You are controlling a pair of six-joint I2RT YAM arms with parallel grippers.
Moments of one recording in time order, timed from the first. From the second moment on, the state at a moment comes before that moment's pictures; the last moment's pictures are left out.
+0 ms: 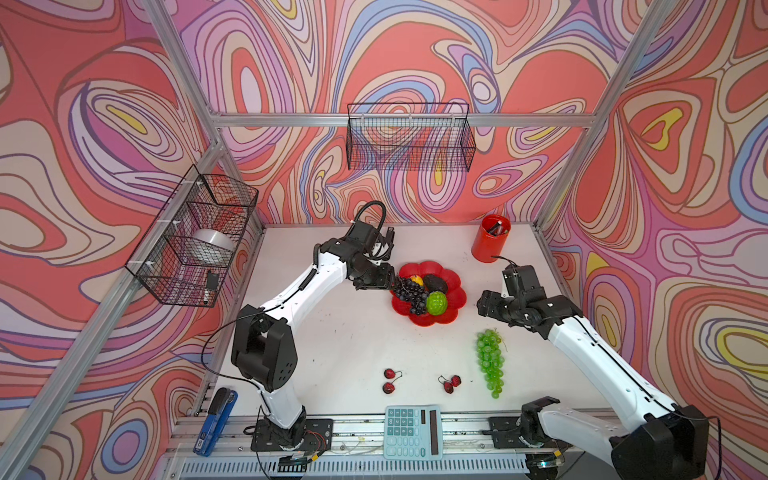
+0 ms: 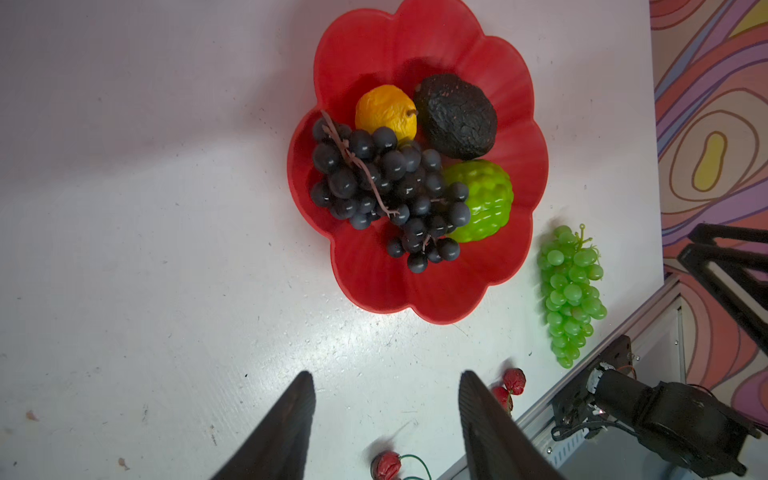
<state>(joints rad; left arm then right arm) -0.47 1.73 1.53 -0.90 0.35 -0.34 0.19 1.11 0.89 -0.78 0.01 0.53</state>
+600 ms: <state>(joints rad) -0.47 1.69 1.40 -0.81 0.43 -0.38 -0.09 1.22 0.64 -0.63 -0.31 0.64</state>
